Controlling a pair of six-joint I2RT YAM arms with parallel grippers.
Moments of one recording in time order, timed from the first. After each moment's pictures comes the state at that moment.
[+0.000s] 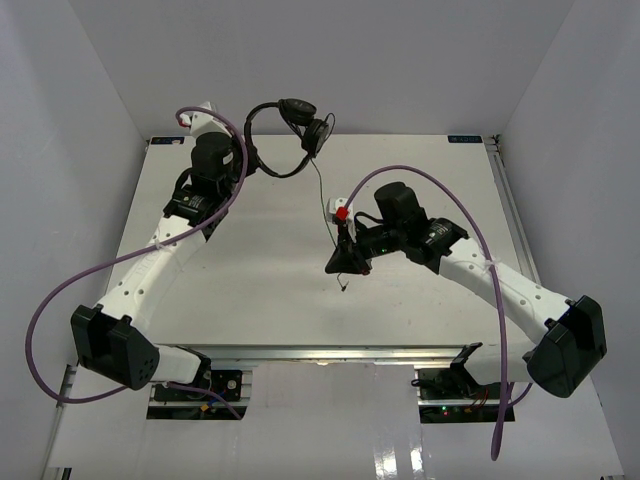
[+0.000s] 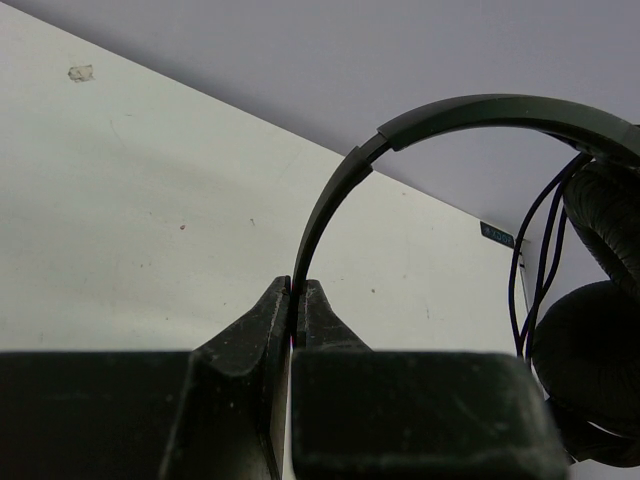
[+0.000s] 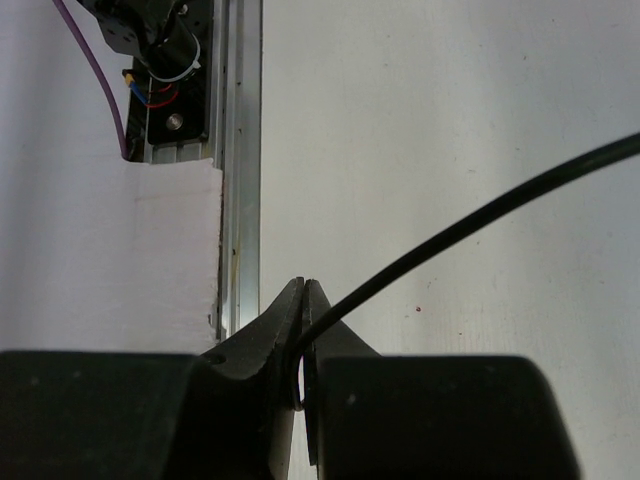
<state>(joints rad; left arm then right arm) -0.38 1.35 1.32 -0.17 -0.30 -0.62 0.74 1.30 1.11 -0.42 -0.82 -0.30</state>
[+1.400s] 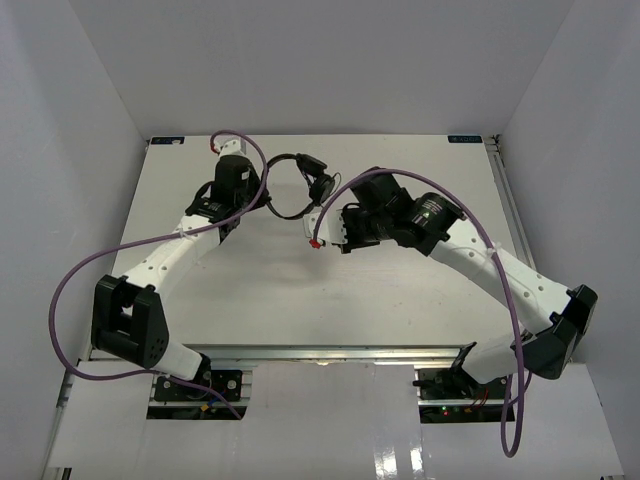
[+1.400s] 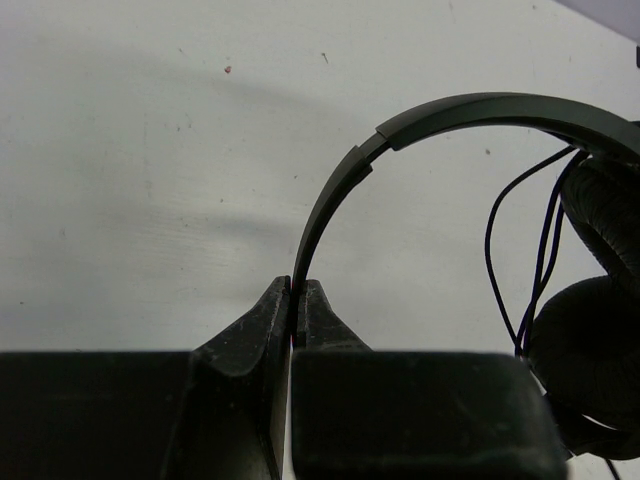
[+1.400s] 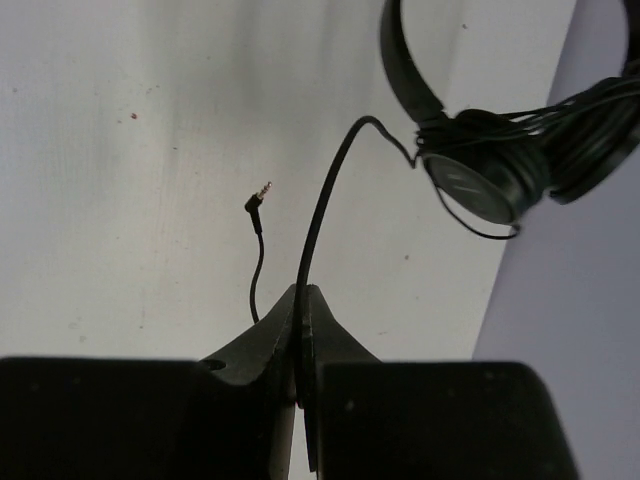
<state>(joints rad) -0.36 1.47 1.15 -0.20 -0.13 -0.55 0.89 1.42 1.52 -0.91 -0.09 -1.02</state>
